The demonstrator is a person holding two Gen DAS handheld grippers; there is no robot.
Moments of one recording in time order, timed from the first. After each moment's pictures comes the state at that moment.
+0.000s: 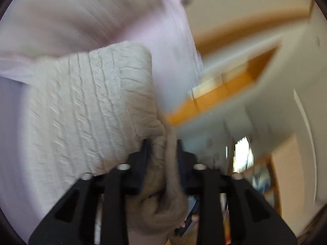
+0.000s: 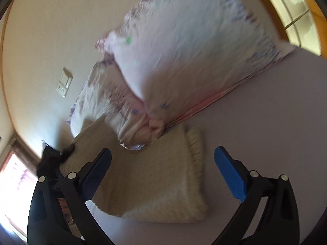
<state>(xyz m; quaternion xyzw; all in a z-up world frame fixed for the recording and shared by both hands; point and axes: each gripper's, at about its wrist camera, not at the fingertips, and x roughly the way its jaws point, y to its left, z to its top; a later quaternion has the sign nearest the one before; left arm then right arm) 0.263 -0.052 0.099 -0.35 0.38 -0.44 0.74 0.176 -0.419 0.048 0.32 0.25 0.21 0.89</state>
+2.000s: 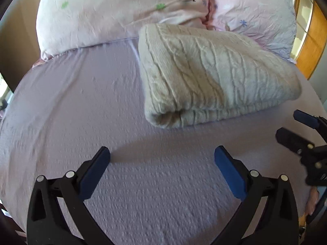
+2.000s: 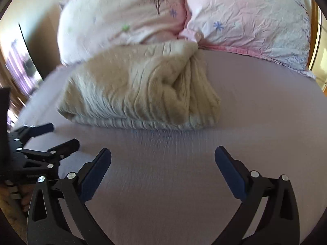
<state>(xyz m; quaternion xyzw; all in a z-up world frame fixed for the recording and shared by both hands) 0.111 0.005 0.008 0.01 0.46 0.00 0.89 0.115 -0.205 -0.009 -0.02 0.40 0.16 0.90</state>
